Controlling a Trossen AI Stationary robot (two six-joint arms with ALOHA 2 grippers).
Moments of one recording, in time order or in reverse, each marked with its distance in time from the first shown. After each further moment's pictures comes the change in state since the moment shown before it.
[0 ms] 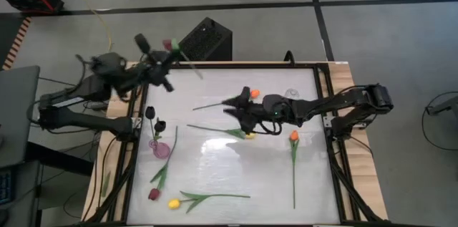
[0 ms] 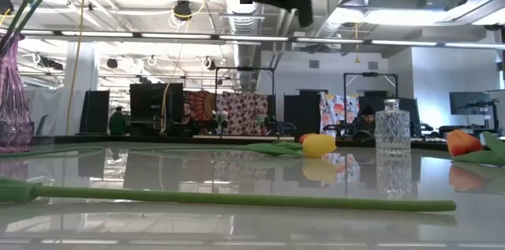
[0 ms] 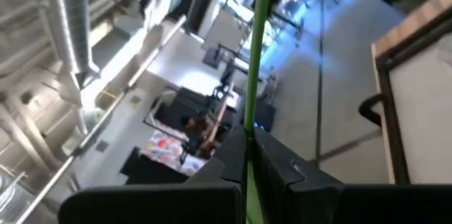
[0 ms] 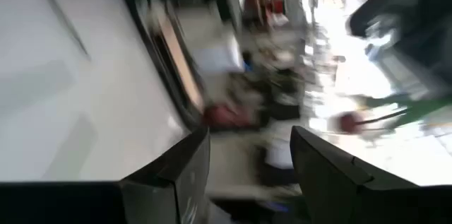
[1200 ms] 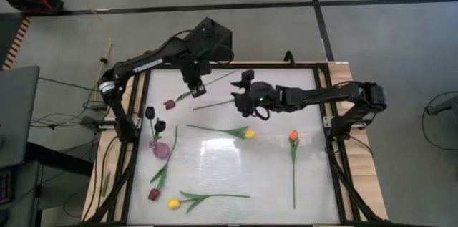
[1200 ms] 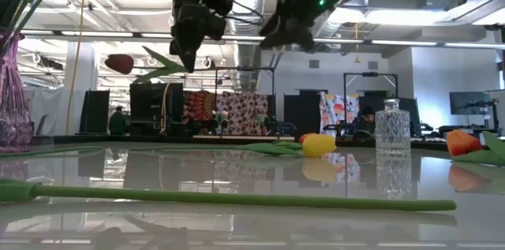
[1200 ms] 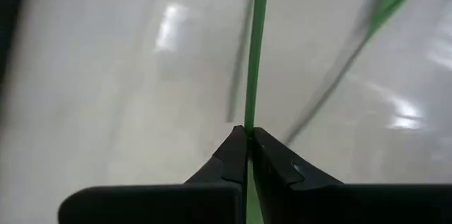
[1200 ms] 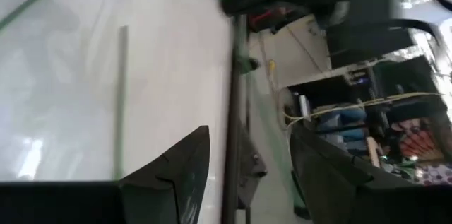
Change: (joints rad) left arm 0.361 0.847 0.492 -1.152 0.608 -0.979; right arm -0.137 0.062 0.107 -0.380 0.157 0.458
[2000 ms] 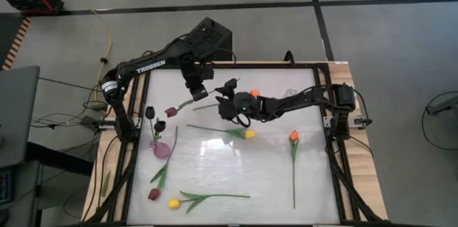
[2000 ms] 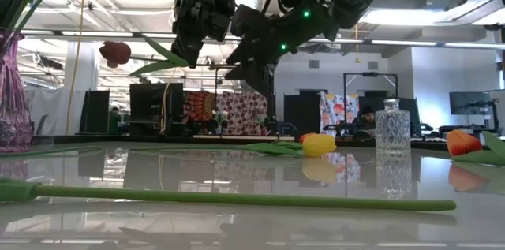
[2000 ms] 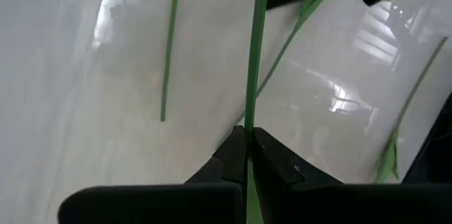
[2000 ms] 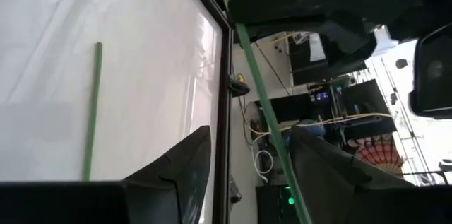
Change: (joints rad) left arm -0.017 0.021 0.000 -0.028 0.179 -0.009; right arm 0.005 0.321 0.032 0.430 0.056 -0.164
